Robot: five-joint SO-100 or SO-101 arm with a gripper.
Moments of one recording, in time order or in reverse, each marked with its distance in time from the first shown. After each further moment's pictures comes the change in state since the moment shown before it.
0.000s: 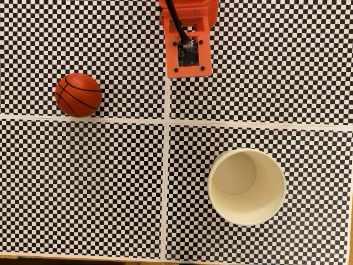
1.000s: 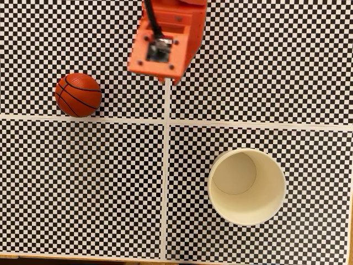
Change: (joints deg) arm 7.9 0.0 0.0 -29.5 7.6
